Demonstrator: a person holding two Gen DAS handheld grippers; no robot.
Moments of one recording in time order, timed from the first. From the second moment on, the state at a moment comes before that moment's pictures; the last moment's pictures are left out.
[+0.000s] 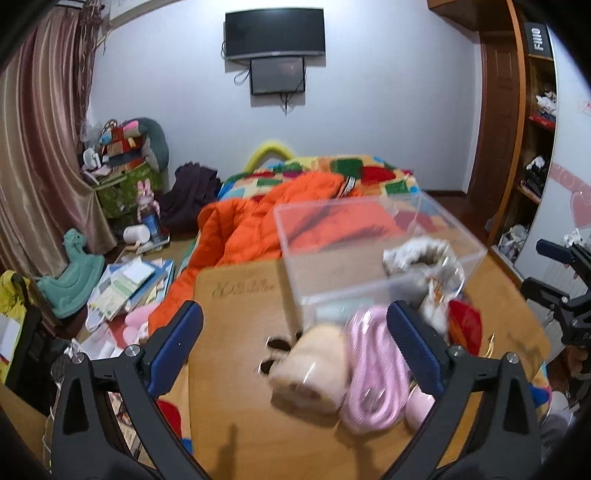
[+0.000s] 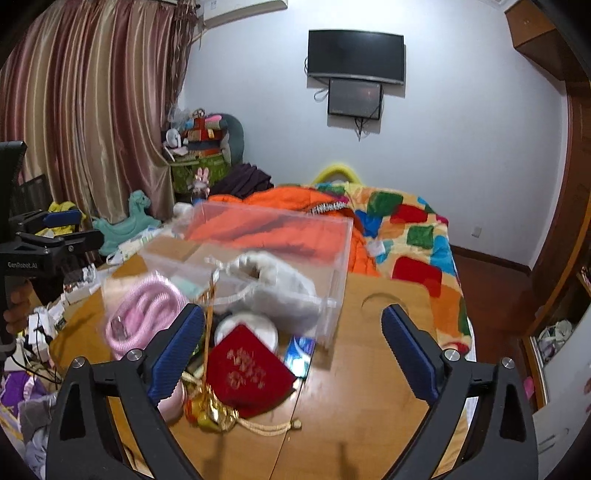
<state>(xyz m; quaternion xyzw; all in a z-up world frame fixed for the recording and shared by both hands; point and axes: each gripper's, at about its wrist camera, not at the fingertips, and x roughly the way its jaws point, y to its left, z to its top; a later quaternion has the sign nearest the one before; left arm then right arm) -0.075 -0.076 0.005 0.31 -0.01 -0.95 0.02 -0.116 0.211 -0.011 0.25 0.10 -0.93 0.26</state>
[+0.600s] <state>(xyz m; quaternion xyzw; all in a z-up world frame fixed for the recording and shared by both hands) -0.067 -0.090 -0.079 0.38 -0.01 -0.92 0.00 -0.125 0.203 -0.087 0.35 0.11 -0.90 0.25</state>
